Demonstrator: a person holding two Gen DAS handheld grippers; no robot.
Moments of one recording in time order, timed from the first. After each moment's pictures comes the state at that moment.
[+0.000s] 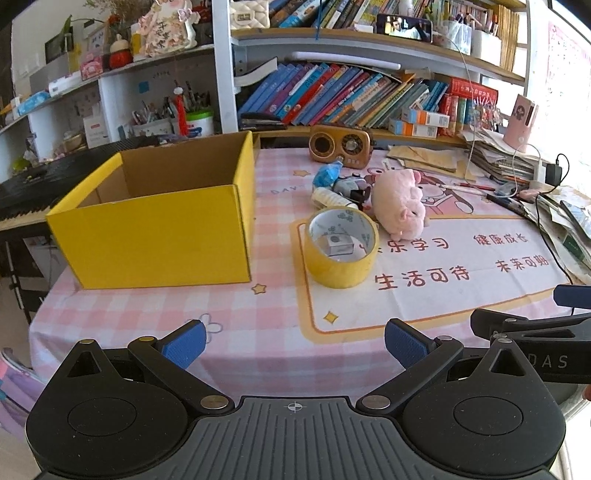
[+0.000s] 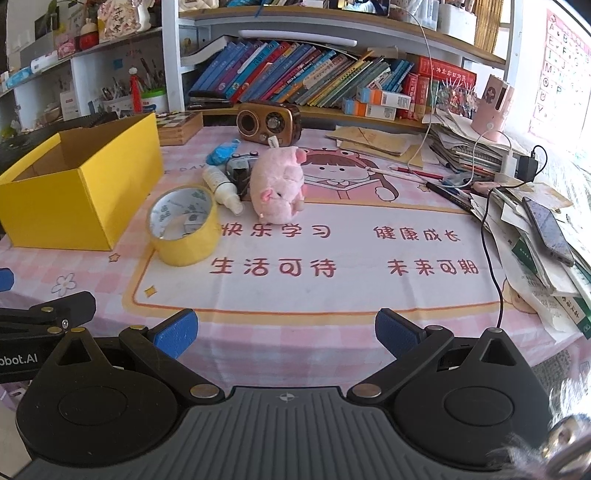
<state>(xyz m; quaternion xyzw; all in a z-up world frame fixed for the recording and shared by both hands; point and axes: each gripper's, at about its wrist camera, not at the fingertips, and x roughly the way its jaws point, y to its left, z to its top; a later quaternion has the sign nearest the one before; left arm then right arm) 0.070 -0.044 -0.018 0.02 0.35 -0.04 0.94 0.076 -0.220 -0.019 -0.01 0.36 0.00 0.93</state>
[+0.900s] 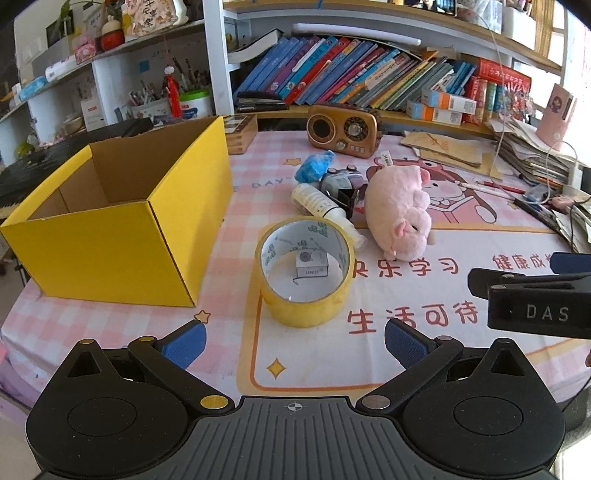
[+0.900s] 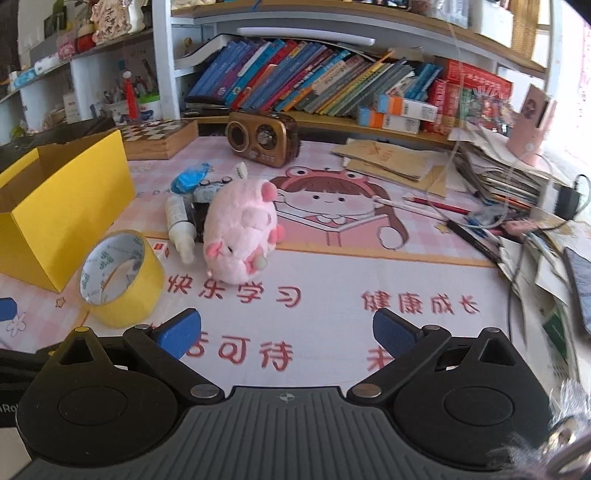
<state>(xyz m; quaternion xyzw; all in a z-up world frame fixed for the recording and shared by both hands) 0.143 -0.108 -0.032 0.01 0.38 0.02 0.92 0.182 -0.284 -0.026 -0.02 0.36 0.06 0.93</state>
